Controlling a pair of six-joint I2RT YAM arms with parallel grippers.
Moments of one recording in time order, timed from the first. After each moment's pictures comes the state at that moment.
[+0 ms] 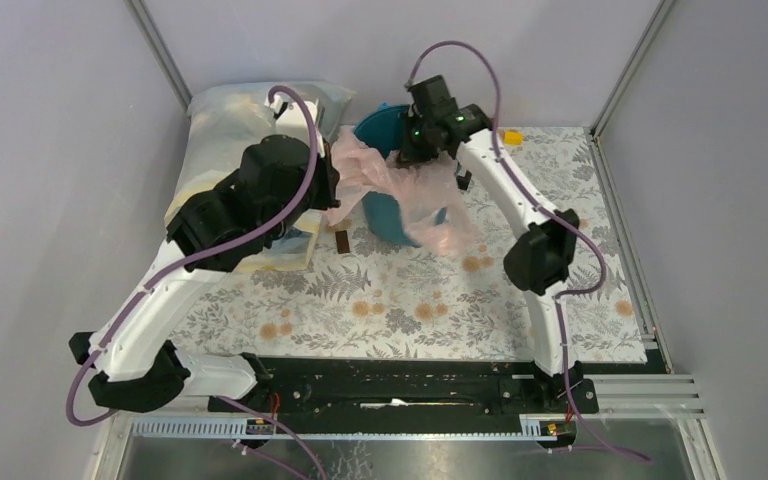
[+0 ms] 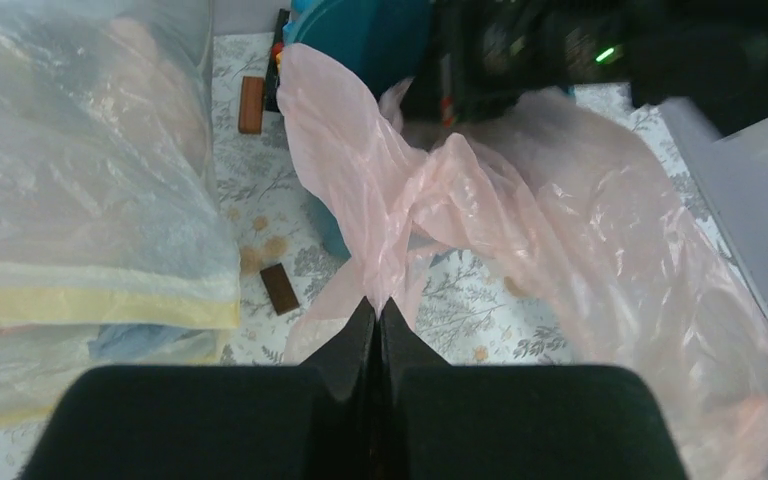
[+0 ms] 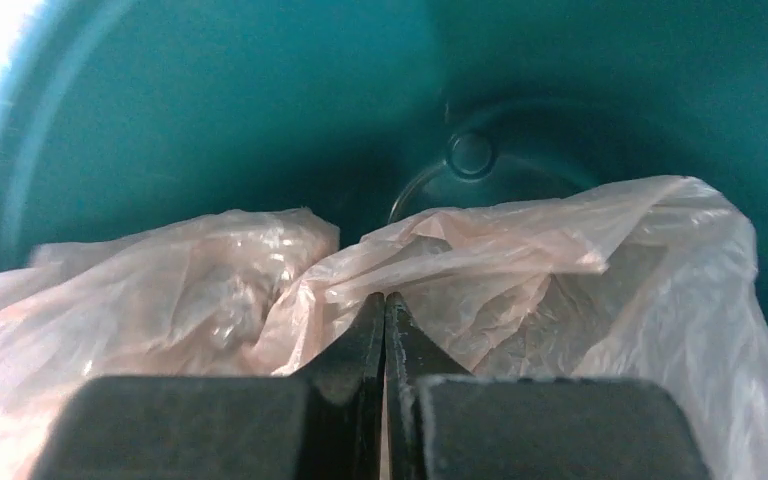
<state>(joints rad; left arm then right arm) -0.90 1.25 1.79 -0.97 -0.51 -0.41 0.51 2.14 2.31 -0.92 -0.06 0.42</state>
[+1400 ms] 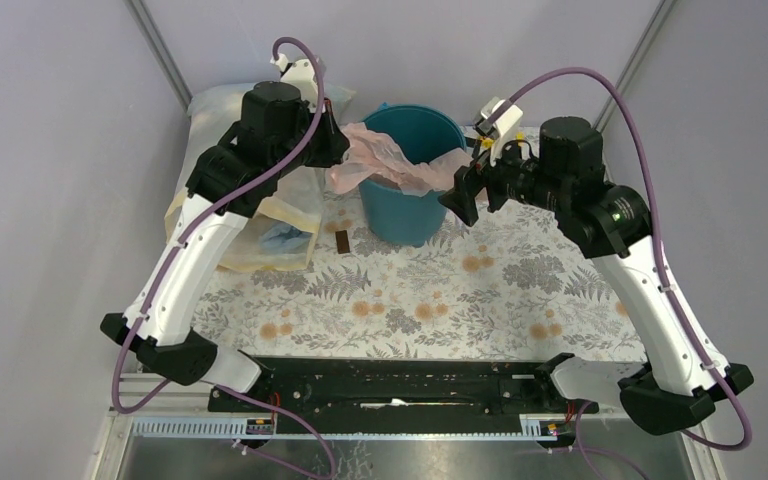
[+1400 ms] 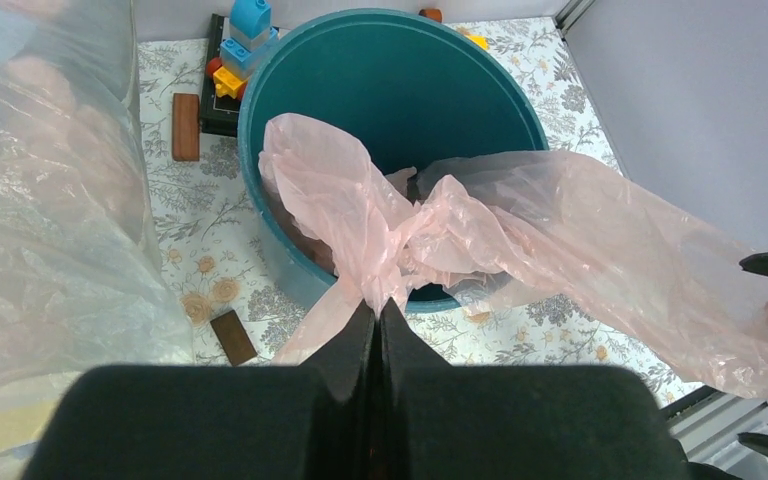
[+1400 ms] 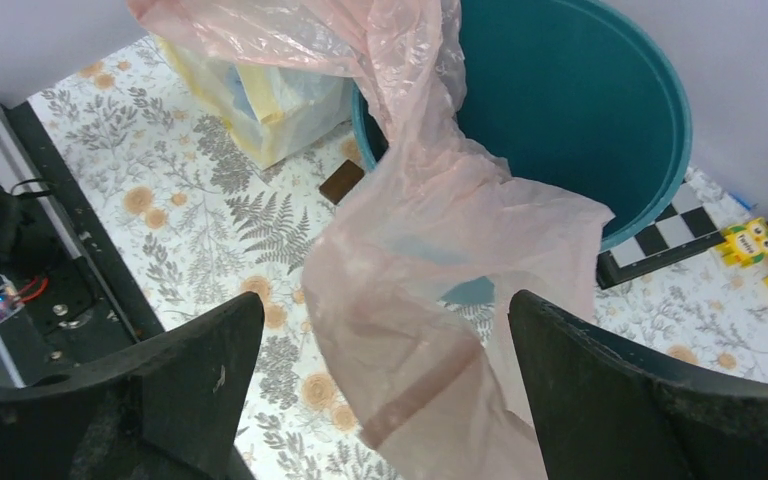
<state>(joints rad) -0.56 1.45 1.93 -0.87 -0.06 -0.37 0.52 1.22 1.65 -0.81 -0.35 -0.13</state>
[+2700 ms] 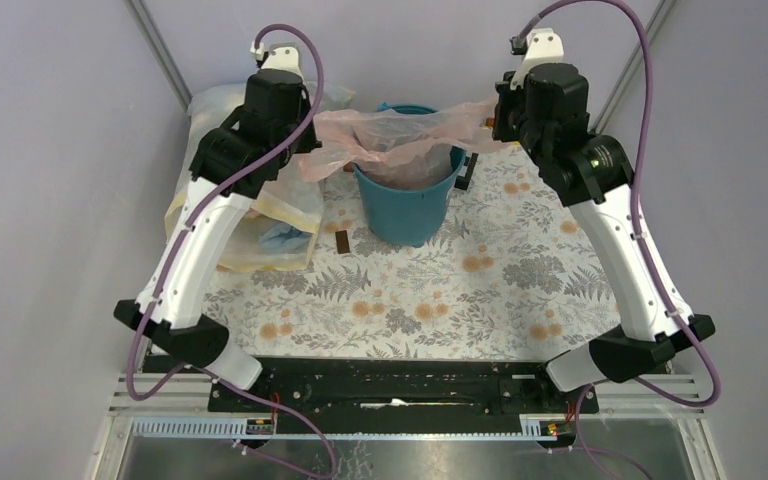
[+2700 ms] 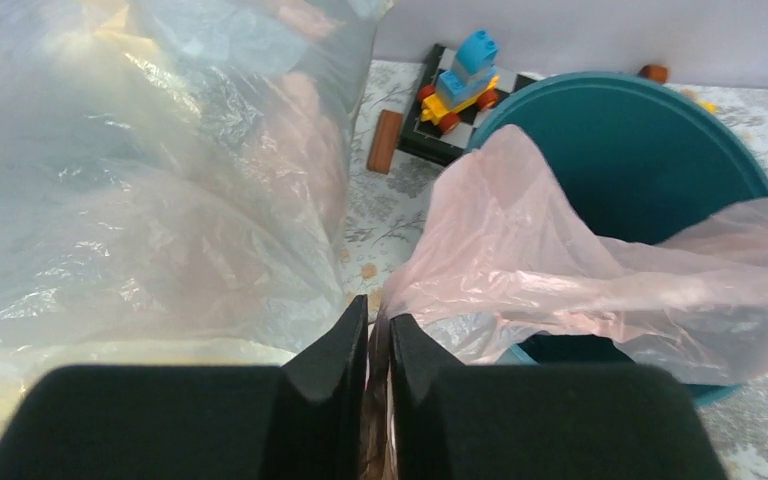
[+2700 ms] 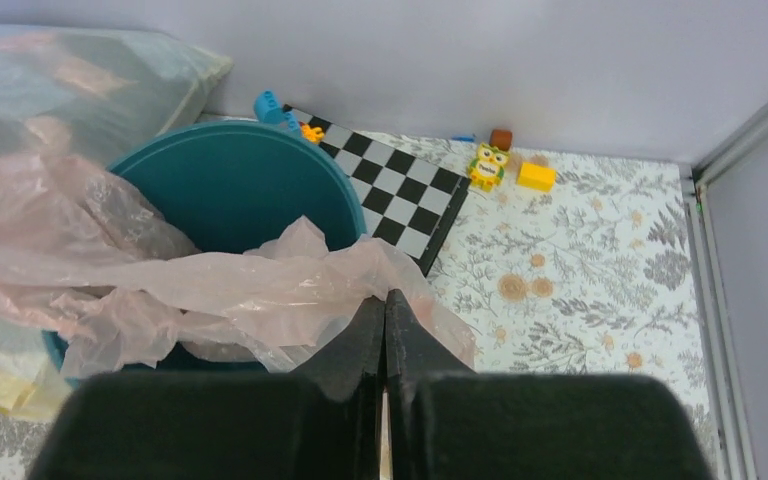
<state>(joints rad) -0.52 1.52 2.07 -0.99 -0.40 -0.33 0.48 1.46 1.95 -0.77 0.30 0.10</state>
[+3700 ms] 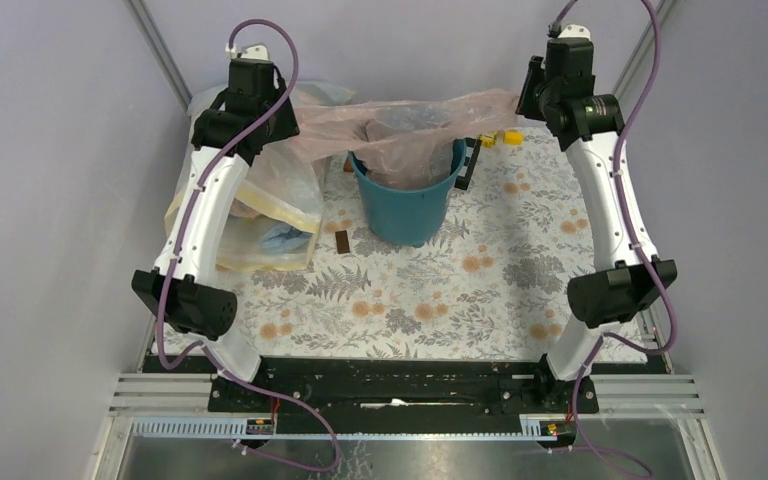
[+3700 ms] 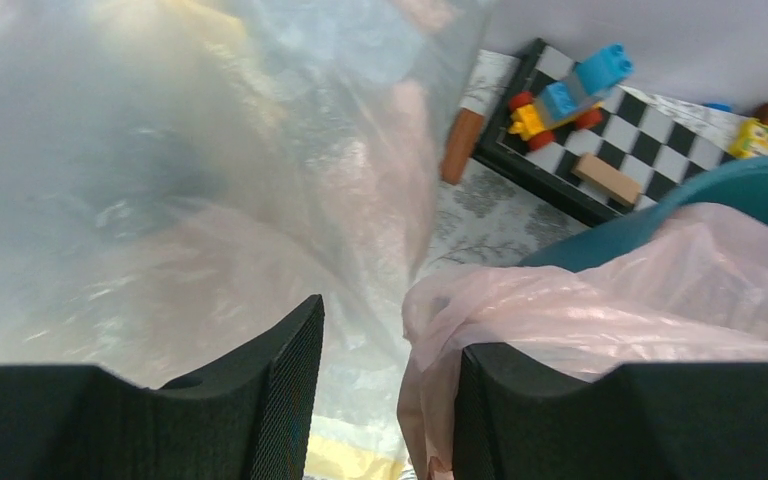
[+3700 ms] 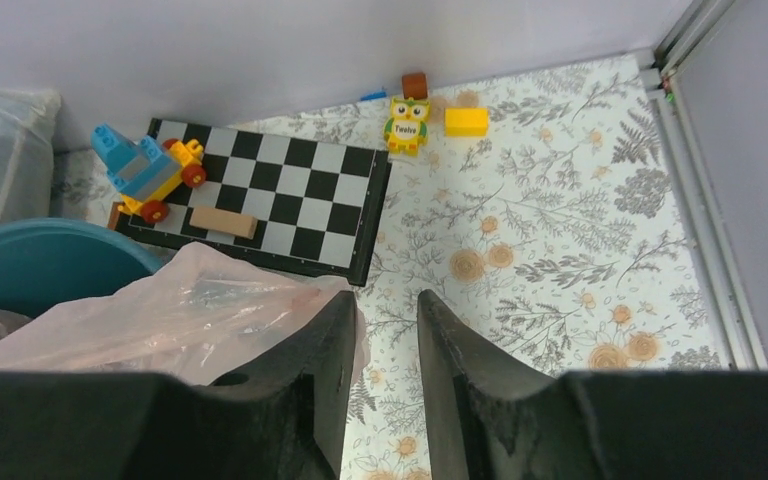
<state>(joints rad) -0.24 1.67 2.02 -0.92 -0.28 -0.34 0.18 1.75 2.12 -0.83 0.23 0.24</state>
